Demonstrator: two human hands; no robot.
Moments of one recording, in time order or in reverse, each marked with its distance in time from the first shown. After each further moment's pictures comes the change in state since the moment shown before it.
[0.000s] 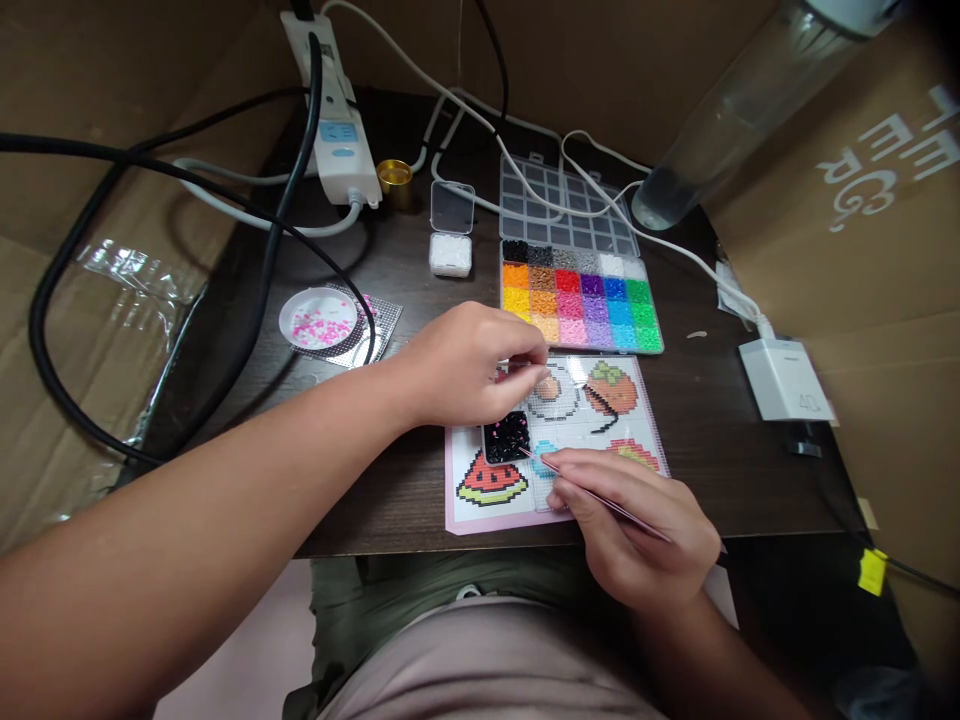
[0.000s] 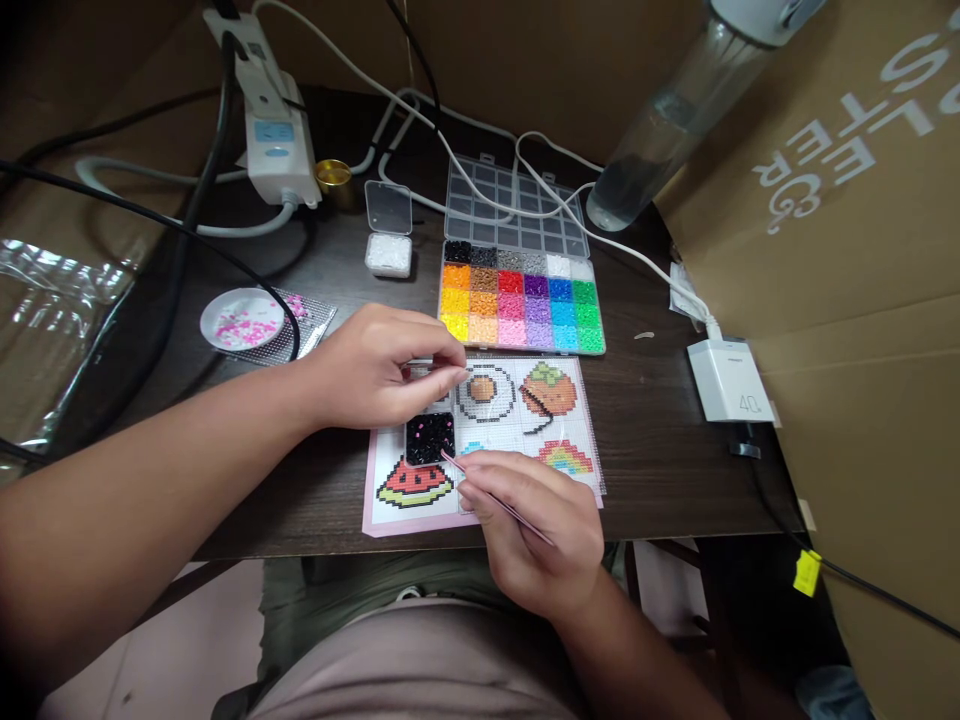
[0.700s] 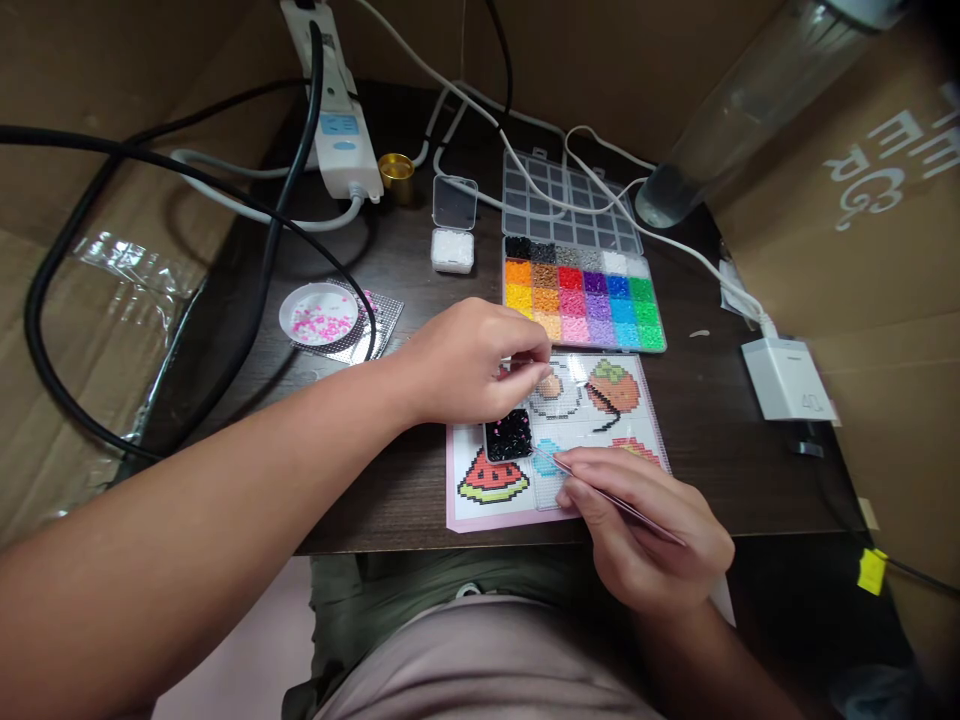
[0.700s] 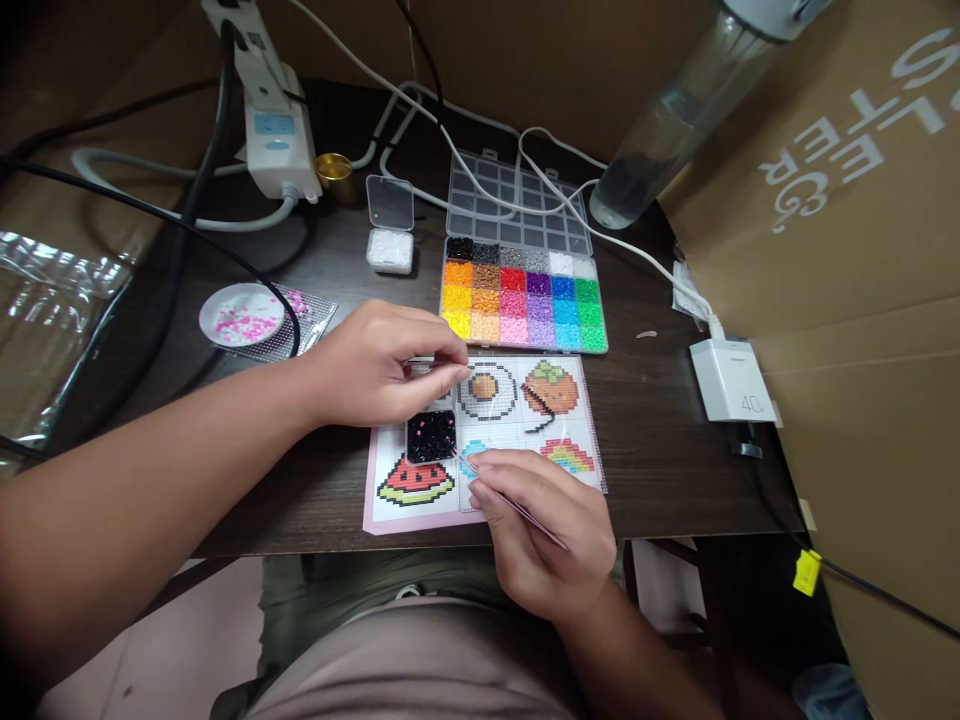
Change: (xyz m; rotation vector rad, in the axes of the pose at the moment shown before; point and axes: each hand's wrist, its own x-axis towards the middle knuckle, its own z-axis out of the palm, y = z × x) left_hand -0.001 0.000 0.001 -0.007 0.000 -0.007; right_hand -0.002 -0.001 -0.002 -0.025 0.060 0.018
